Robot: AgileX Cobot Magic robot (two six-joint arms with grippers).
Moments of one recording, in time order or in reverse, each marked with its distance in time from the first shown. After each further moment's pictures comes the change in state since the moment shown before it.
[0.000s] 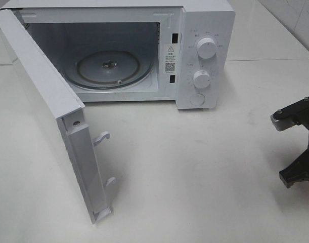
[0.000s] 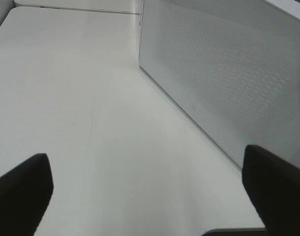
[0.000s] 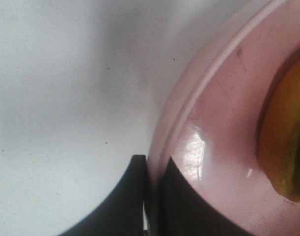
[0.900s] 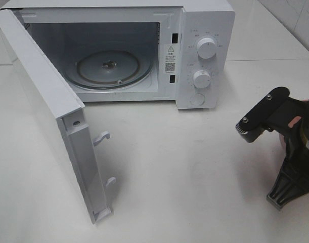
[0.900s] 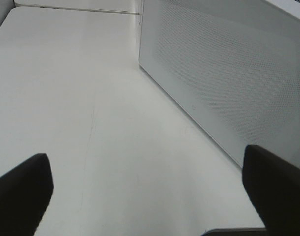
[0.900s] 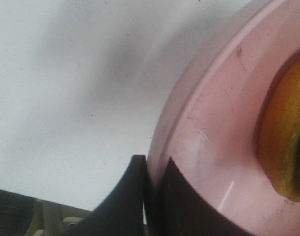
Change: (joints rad) left arm 0.000 0.000 0.000 0.000 0.000 0.000; right arm 0.381 -0.165 0.000 -0.012 0.115 -0.100
